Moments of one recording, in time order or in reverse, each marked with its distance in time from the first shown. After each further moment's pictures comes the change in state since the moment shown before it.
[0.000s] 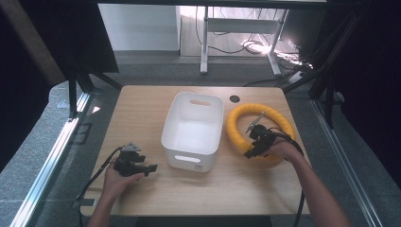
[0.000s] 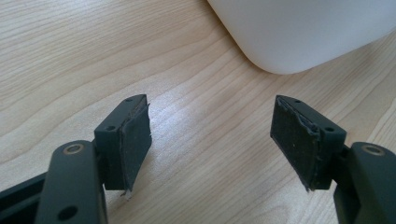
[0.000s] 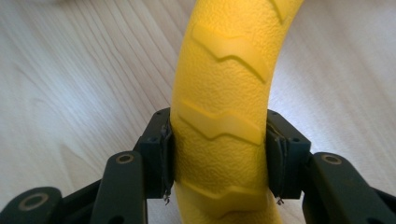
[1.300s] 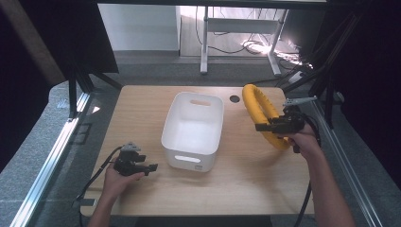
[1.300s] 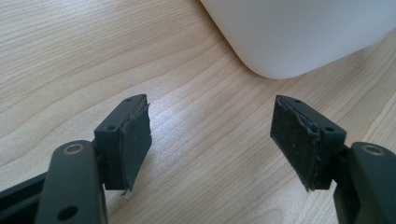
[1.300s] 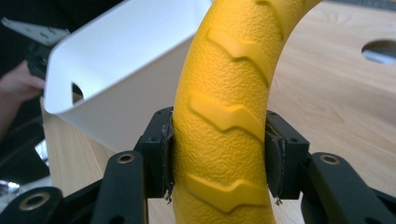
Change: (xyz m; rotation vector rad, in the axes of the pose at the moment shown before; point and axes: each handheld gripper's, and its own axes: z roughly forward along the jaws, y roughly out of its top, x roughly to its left) left arm 0.001 0.001 -0.001 -0.015 -0.012 -0.008; right arm -0.027 -0.030 -0.090 -0.638 0.152 0.201
